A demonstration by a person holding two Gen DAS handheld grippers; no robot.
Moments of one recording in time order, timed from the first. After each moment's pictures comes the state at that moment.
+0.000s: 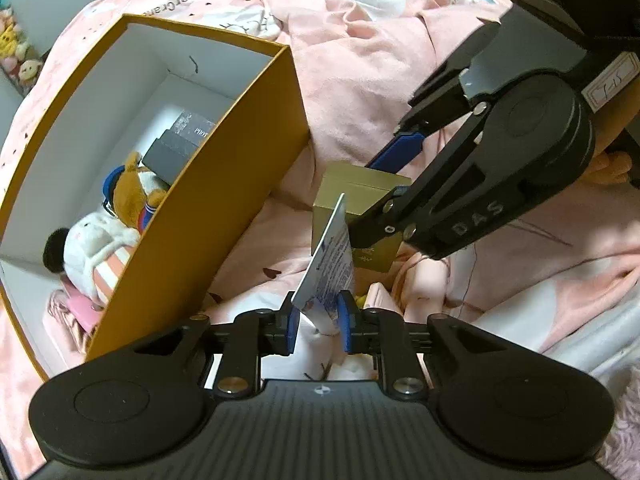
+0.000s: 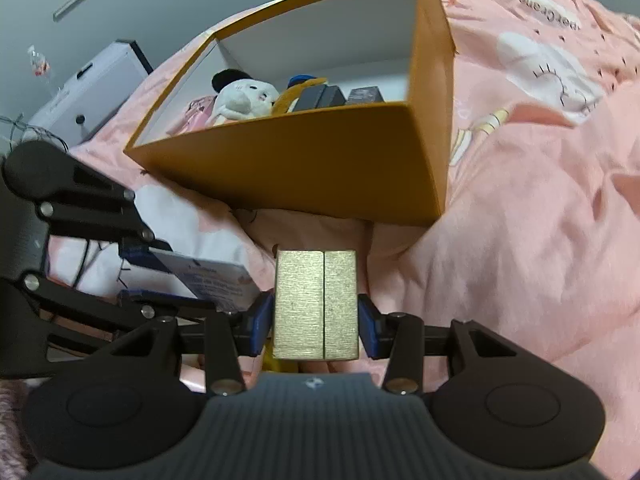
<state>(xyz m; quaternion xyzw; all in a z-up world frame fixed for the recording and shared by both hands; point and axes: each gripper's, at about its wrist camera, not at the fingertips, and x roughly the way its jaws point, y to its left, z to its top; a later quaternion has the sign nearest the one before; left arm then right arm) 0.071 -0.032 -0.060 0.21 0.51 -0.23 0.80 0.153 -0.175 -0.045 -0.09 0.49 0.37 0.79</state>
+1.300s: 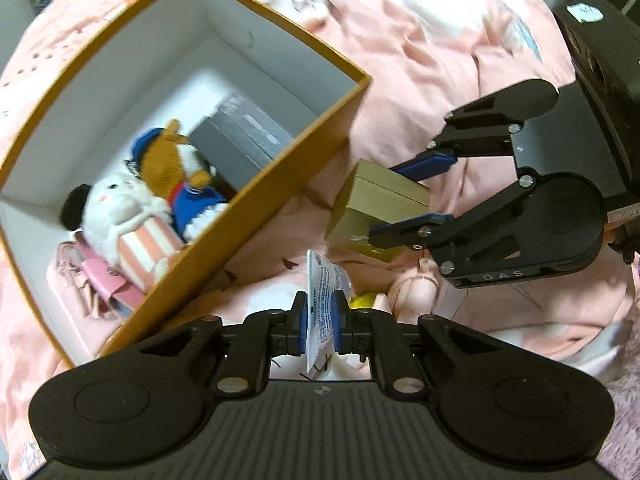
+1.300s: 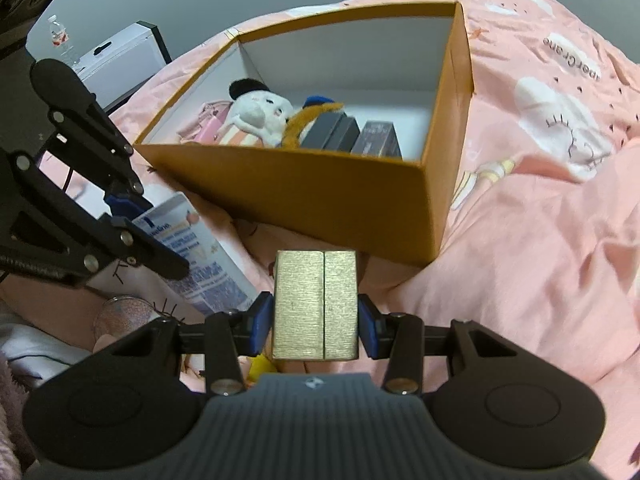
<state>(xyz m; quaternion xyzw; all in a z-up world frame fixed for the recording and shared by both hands) 0.114 0.003 -0.023 0.10 0.59 -0.20 0.77 0.159 -0.168 -0.027 -0.14 0.46 0.39 0.79</state>
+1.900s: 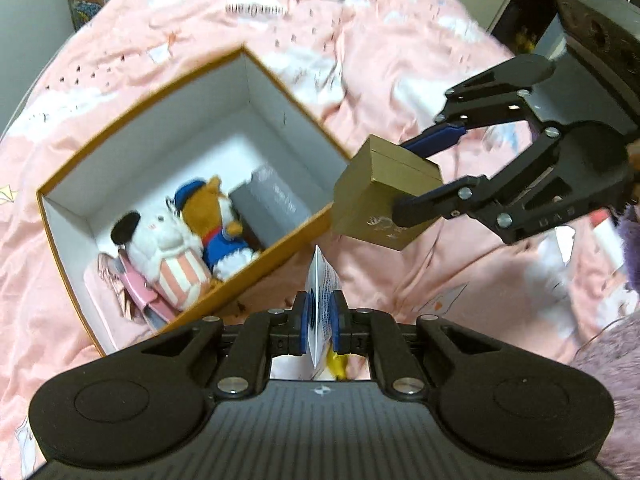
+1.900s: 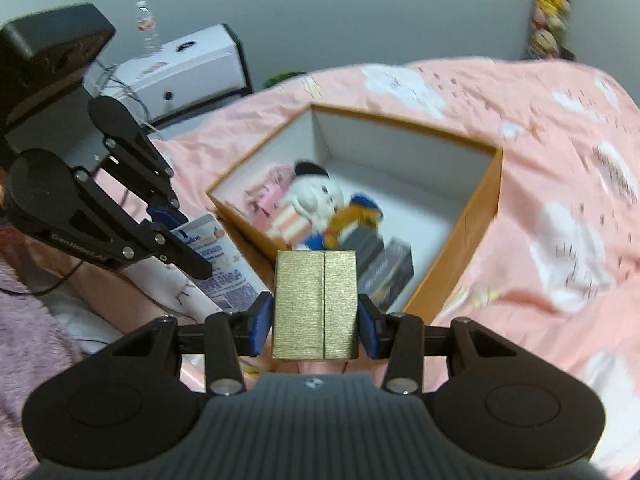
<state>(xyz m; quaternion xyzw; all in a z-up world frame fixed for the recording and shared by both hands) 0.099 0.039 0.052 0.01 0.53 -0.20 0.83 0.182 -0.167 0.086 -0.20 0.40 0.50 0.74</state>
